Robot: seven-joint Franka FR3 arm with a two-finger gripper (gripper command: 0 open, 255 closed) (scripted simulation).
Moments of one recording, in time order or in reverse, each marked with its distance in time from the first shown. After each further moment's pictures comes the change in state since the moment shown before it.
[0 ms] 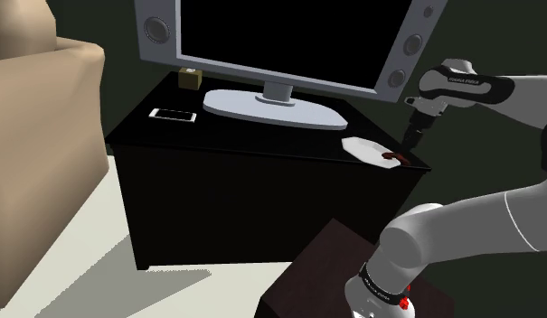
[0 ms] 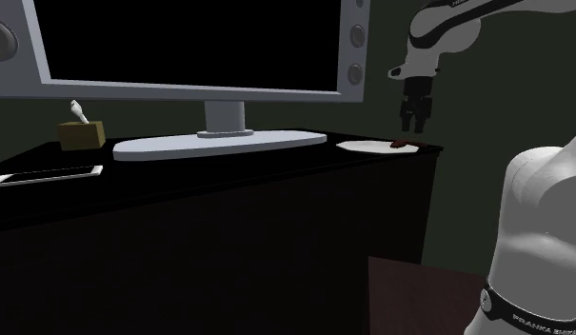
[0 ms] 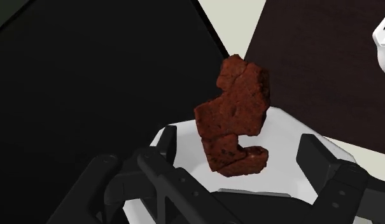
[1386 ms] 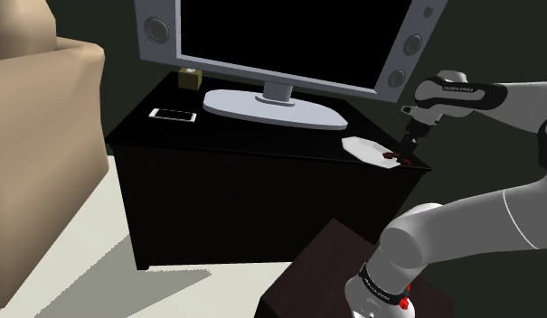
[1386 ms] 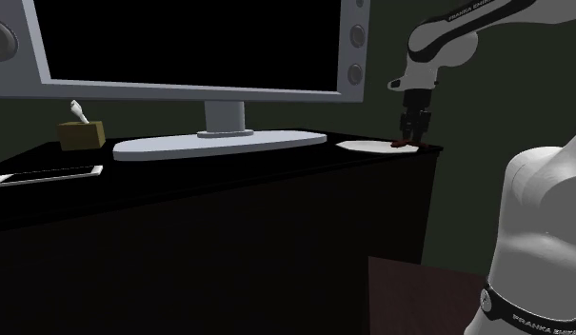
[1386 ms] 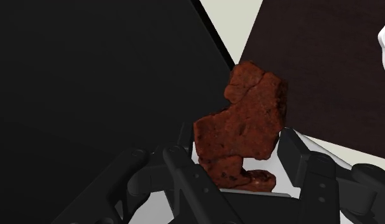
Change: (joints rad) arm 0.010 0.018 -0.055 -0.057 0.004 0.066 -0.029
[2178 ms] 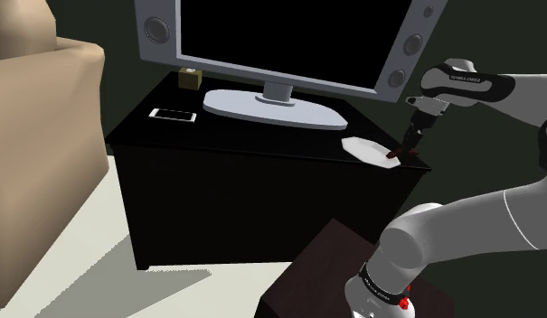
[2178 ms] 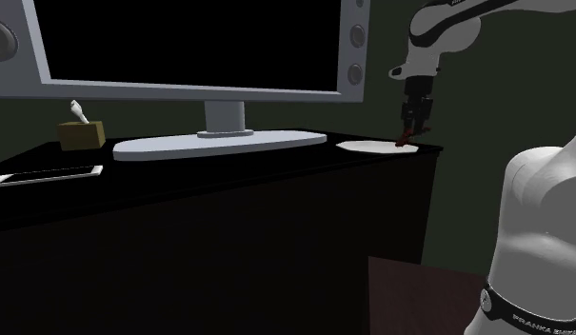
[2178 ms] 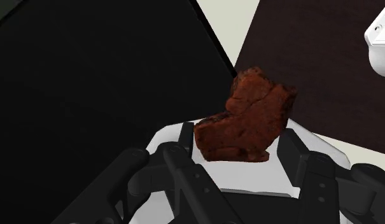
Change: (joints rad) arm 0.004 -0.004 0.034 0.083 0.018 -0.092 0.001
